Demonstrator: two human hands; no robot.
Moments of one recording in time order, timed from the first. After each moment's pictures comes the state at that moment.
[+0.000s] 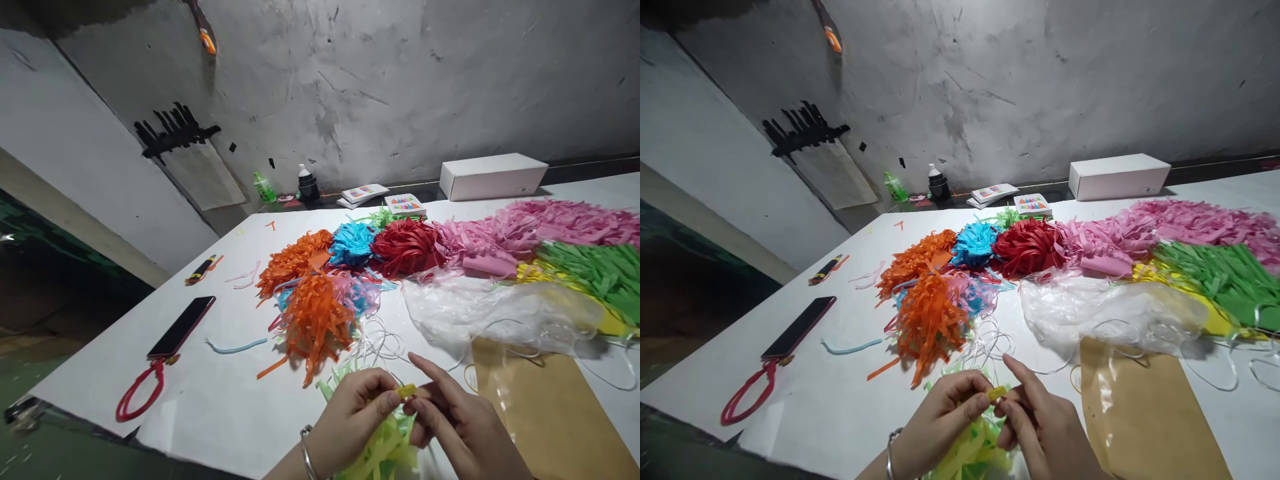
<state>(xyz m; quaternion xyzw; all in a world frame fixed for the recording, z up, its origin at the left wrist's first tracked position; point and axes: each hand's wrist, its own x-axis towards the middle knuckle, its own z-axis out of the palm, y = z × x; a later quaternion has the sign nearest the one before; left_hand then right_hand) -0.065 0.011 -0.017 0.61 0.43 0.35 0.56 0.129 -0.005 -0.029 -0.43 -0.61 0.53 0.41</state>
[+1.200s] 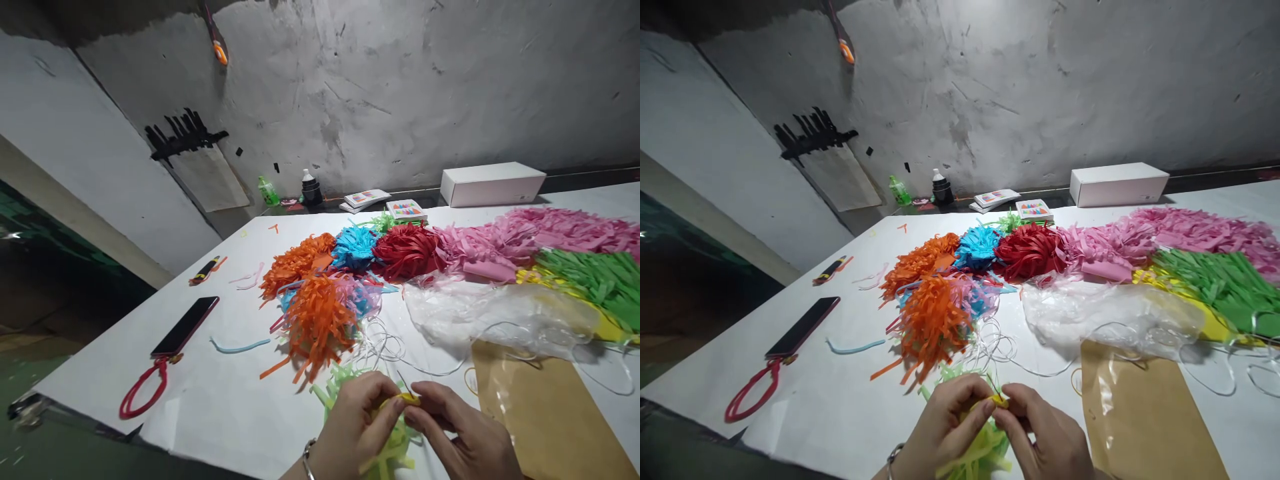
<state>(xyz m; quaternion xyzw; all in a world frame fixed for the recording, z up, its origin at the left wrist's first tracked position) -0.060 -0.003 -0.010 0.71 0.48 0.35 0.37 0.110 -0.019 -0.034 -0.49 -0.59 0.35 0.53</state>
